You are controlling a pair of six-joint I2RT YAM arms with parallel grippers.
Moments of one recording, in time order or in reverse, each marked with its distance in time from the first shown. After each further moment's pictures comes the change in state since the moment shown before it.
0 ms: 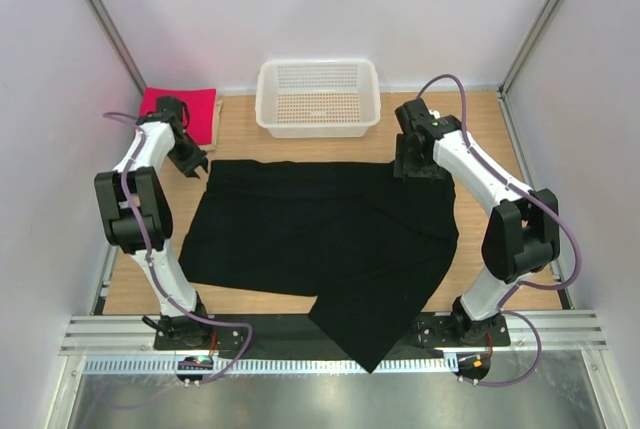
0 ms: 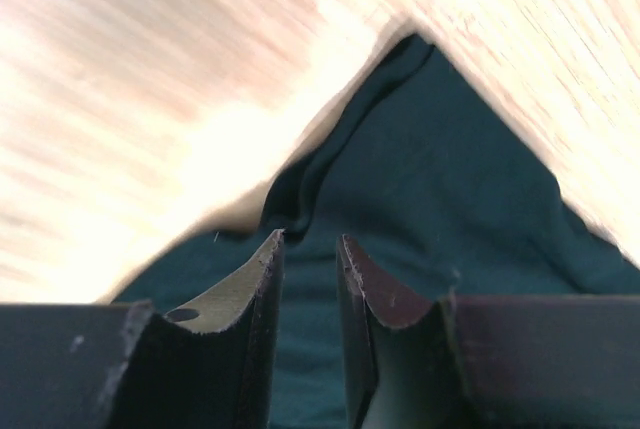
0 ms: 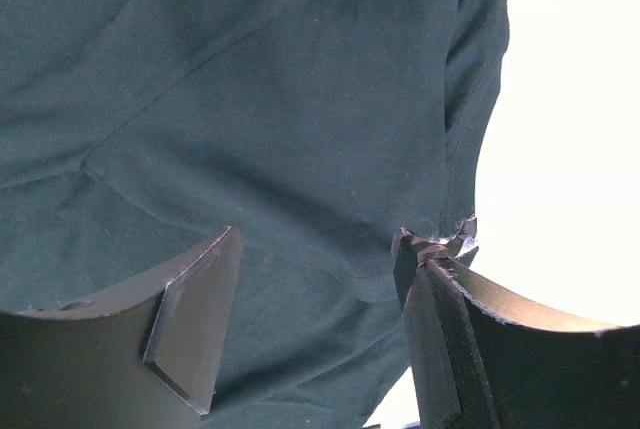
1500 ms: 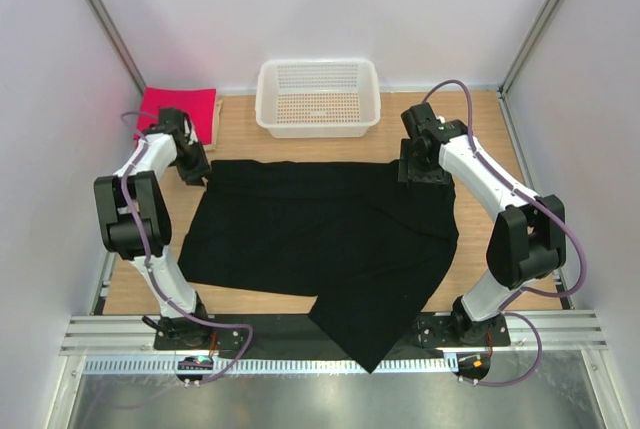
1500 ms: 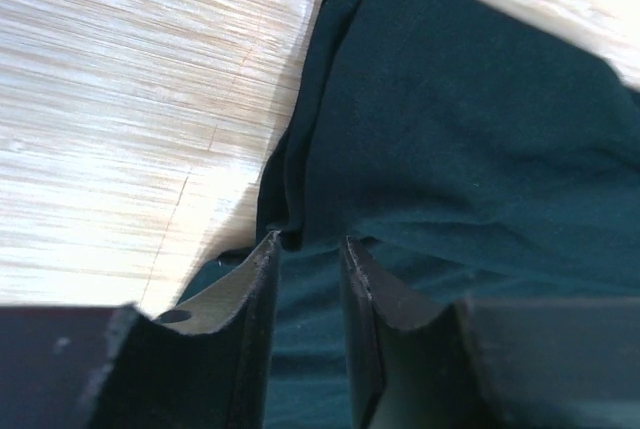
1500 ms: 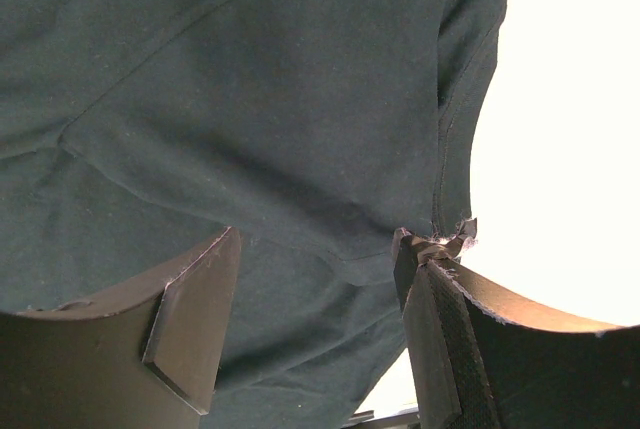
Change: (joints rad) left arm 0.000 -0.028 -0.140 0.130 0.150 0.327; right arm -0.023 -0.046 -0.056 -0.005 -0.031 -0.010
